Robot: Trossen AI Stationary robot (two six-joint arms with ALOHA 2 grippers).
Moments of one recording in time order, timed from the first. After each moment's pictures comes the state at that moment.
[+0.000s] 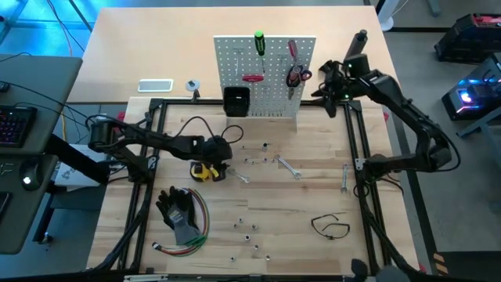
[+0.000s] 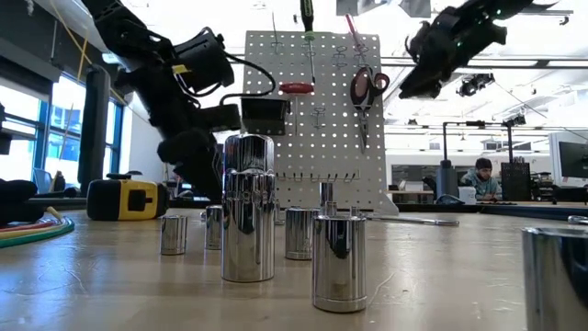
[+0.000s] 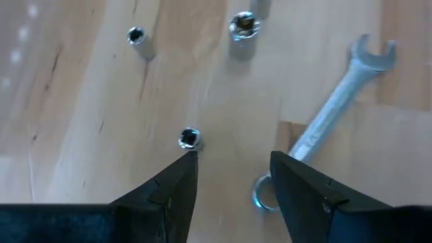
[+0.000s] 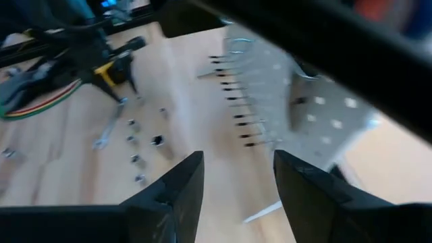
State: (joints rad) left arm 0.16 1.56 0.70 -0.13 -0.07 0.03; right arm -1.04 1.24 1.15 -0.72 -0.68 -0.44
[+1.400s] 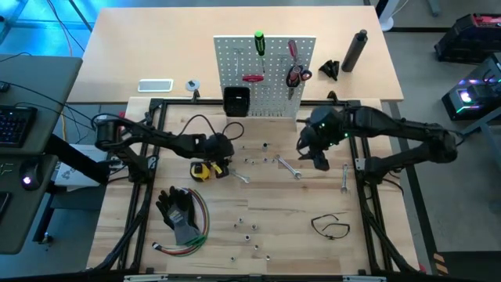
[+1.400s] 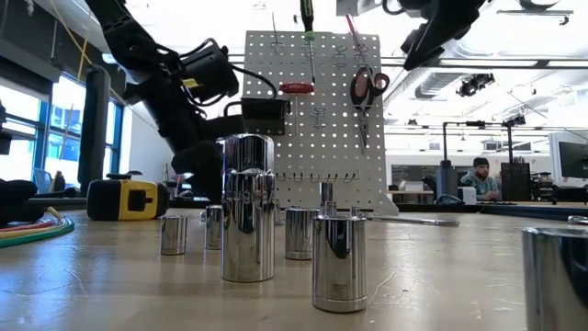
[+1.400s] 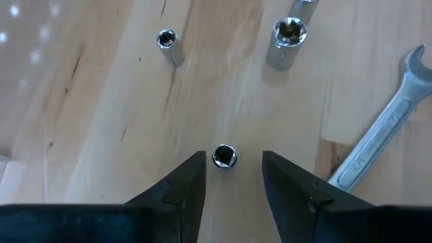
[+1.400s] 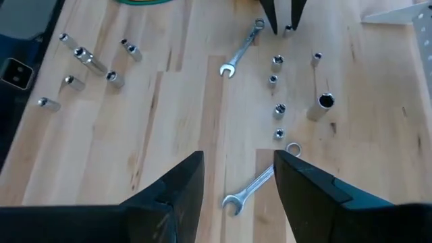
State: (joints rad) left arm 0.20 1.62 0.70 -0.05 -0.09 0.04; right arm -0.21 1.18 1.15 -0.88 -0.26 -0.19
